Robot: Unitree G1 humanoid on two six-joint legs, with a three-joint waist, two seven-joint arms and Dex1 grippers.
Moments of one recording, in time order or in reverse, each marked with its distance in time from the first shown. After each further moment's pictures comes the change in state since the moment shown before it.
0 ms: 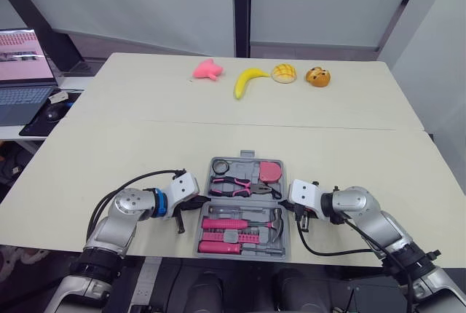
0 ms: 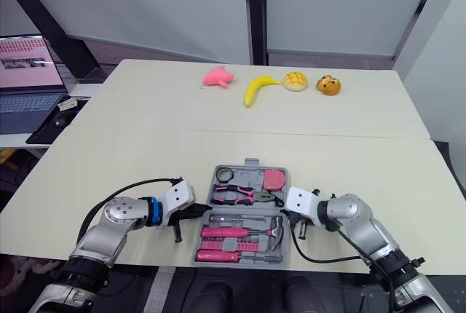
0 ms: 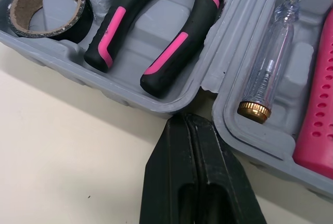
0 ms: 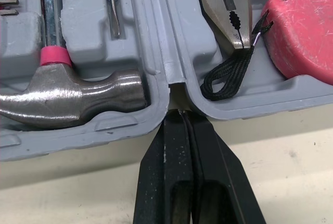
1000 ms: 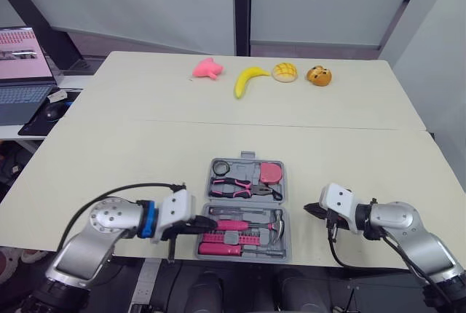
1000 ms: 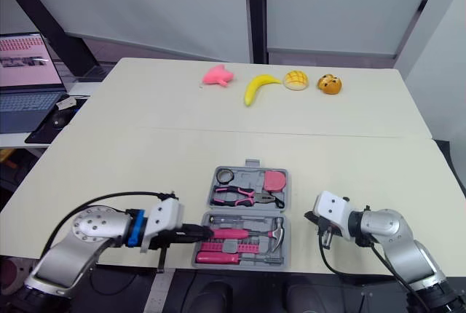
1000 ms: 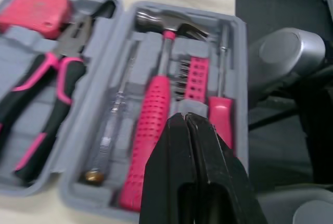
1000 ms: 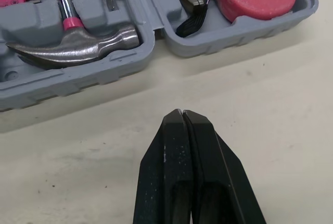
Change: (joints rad) left arm 0.240 0.187 -0.029 -0.535 -0.216 0.140 -0.131; right arm 0.280 -0.144 -0.215 -0.269 0.160 0.065 -0.044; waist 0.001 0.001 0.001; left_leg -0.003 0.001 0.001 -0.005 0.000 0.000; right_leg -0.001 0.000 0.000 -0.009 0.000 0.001
